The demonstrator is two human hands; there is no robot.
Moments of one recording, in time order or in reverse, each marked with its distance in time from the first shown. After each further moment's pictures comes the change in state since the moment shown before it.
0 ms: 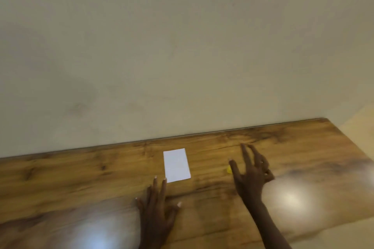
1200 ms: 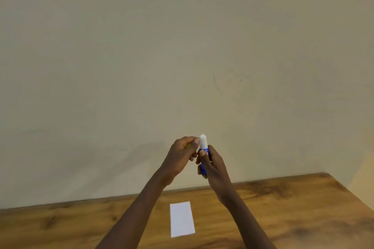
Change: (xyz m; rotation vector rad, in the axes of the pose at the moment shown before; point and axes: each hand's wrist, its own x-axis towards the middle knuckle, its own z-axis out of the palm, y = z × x) left_hand 0.088 0.193 -0.218 -0.723 -0.075 0.400; right_hand 0.052 -0.174 -0.079 0.904 -0.491 -0.209
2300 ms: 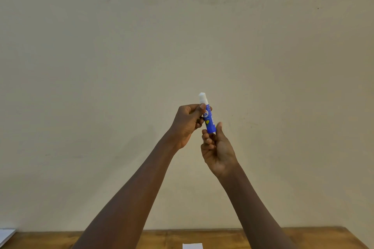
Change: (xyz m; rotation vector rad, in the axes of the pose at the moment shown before) left_hand -0.002 0.172 -0.079 -0.301 0.175 0.230; right_hand 0.021 -0.178 0.042 1.009 0.029 0.259
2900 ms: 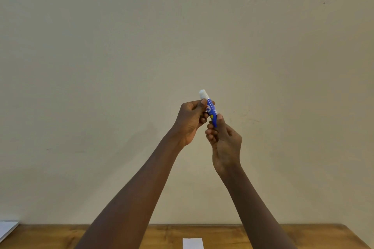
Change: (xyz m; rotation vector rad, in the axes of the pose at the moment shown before) left_hand -0.001 -0.004 0.005 -0.092 0.009 -0.030; right_hand 0.000 0.003 -0.001 -0.310 0.071 -0.449
